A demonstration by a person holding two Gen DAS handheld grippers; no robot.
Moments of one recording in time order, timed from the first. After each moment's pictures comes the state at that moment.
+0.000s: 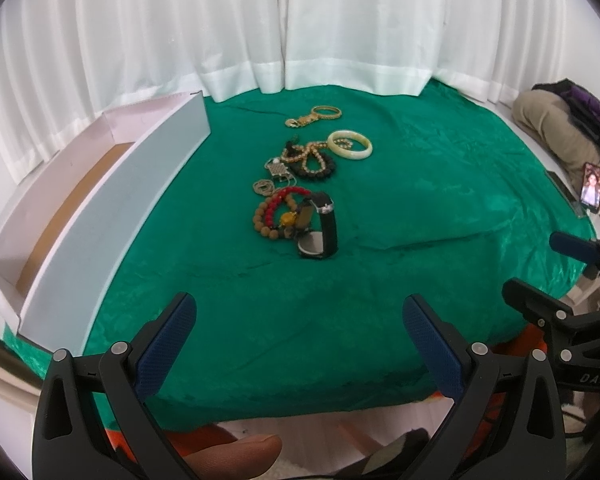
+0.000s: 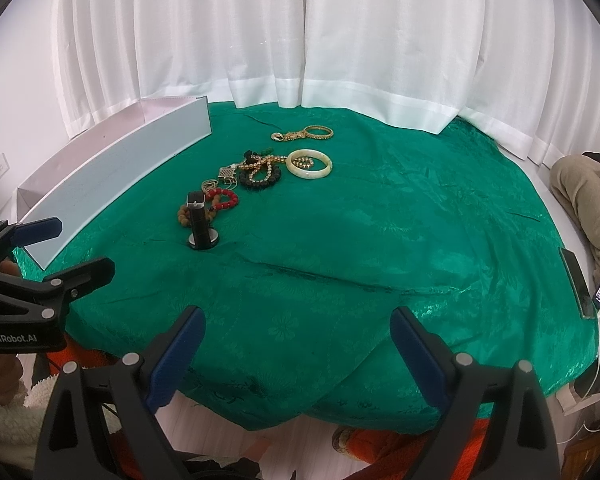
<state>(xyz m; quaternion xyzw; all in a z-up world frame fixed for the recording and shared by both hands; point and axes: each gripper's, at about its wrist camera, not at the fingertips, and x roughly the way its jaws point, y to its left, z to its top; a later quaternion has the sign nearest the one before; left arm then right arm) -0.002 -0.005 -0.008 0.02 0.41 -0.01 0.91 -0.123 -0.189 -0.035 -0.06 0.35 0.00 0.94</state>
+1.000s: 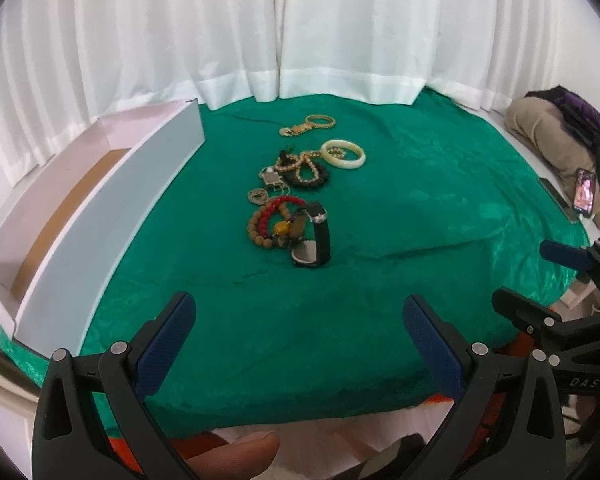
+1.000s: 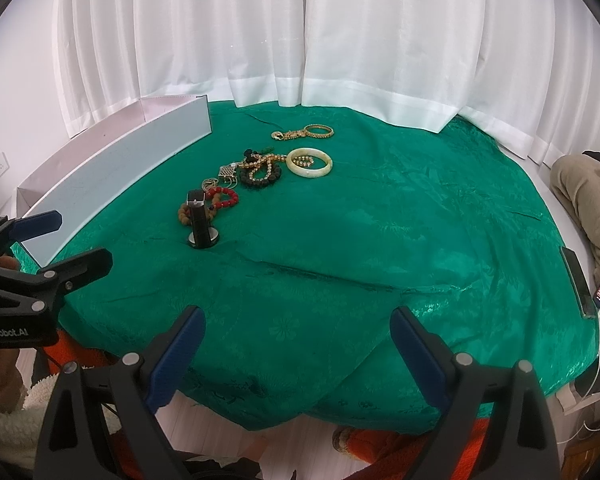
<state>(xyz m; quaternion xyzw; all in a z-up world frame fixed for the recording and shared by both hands) 0.000 -0.005 -0.002 0.01 0.40 -0.02 0.92 -0.122 -0.189 -0.035 -0.06 0.35 0.00 0.94</state>
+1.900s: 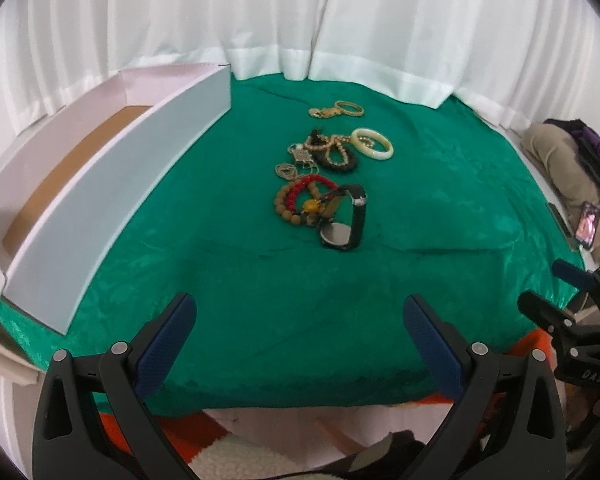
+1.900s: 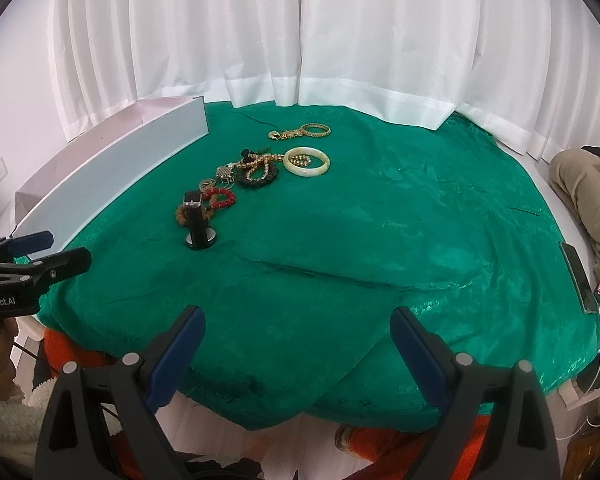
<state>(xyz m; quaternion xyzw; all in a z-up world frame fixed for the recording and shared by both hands) 0.003 0.032 -0.016 -0.06 0.43 0.00 0.90 -0.123 -0.193 -0.036 -0.05 0.35 0.00 0.93</state>
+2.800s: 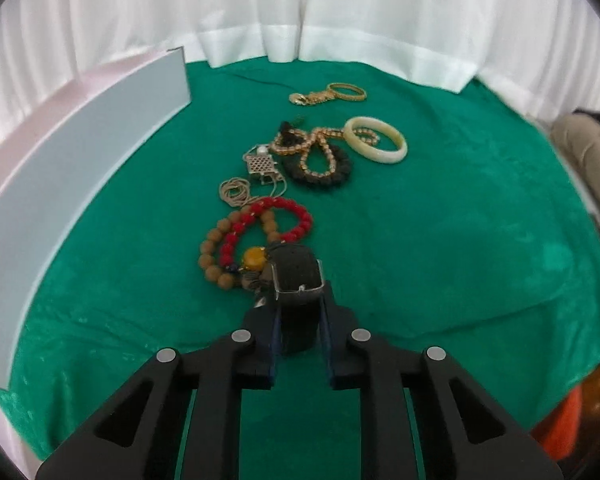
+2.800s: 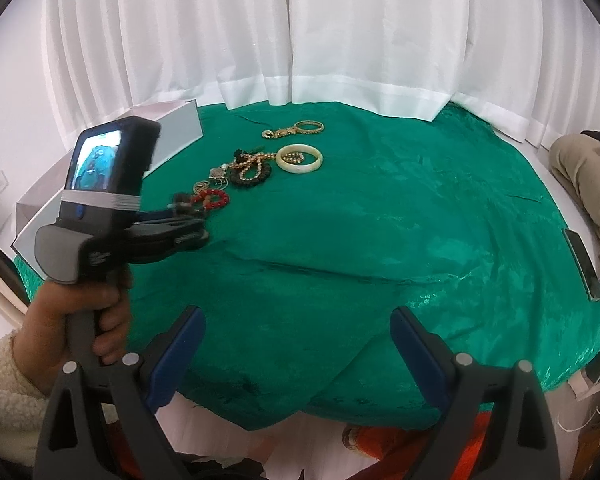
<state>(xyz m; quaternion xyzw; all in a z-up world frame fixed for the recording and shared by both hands) 0.109 -0.014 -0.071 -0.05 0.44 0.02 0.90 -0.117 -0.210 -0.040 -0.03 0.35 0.00 0.94</state>
